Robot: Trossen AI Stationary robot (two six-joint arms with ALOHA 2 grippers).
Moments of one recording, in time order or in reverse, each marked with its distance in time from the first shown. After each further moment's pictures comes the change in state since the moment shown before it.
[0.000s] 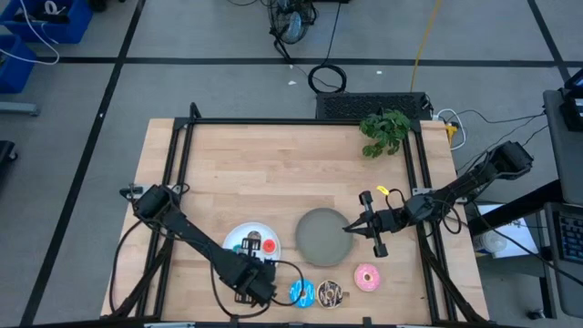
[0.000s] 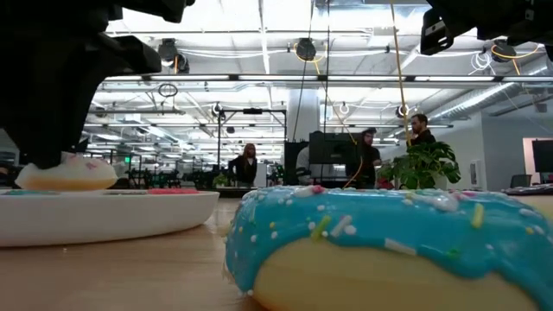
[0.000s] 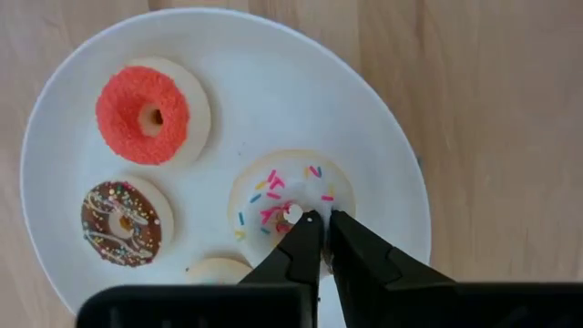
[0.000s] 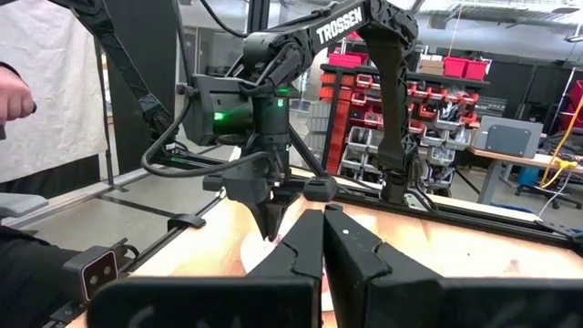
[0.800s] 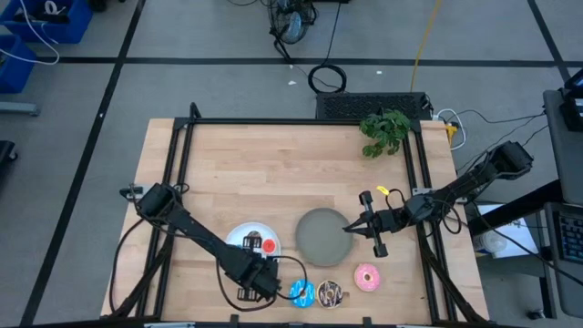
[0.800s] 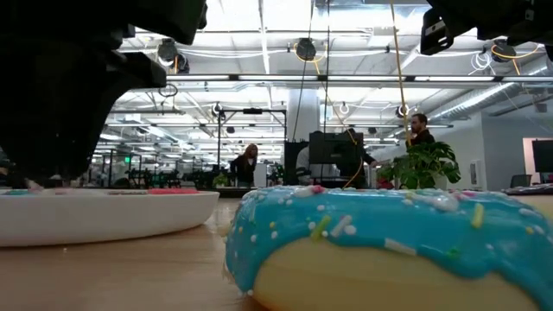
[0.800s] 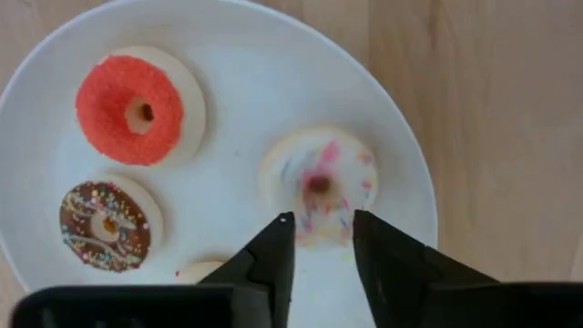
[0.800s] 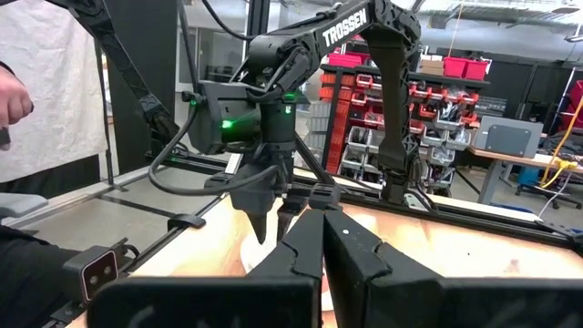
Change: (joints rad) left arm 0.043 0.011 -0.002 0.005 0.068 0.001; right arm 0.000 0.000 0.000 0.000 0.000 0.000
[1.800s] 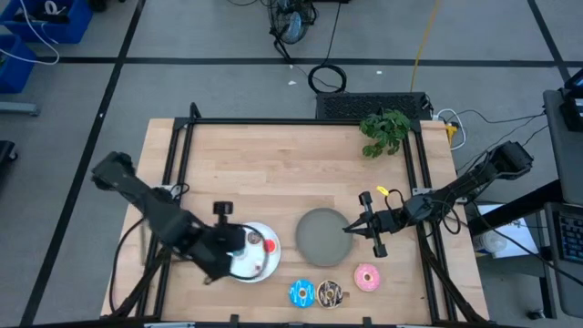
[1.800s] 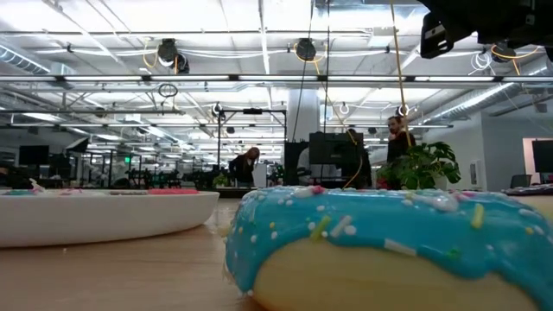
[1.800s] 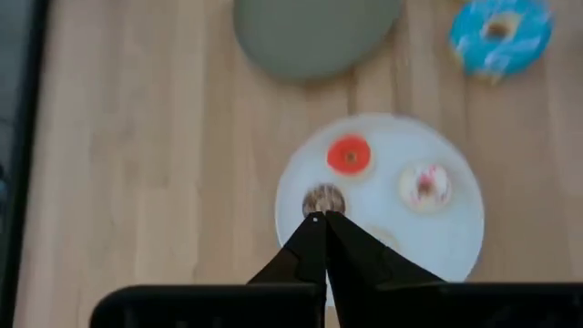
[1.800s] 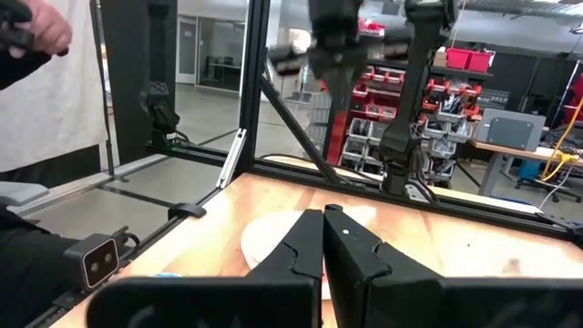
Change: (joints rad) left arm -0.056 -0.497 -0.019 -0.161 -0.390 0.022; right arm 0.000 0.000 0.000 -0.028 0.000 0.000
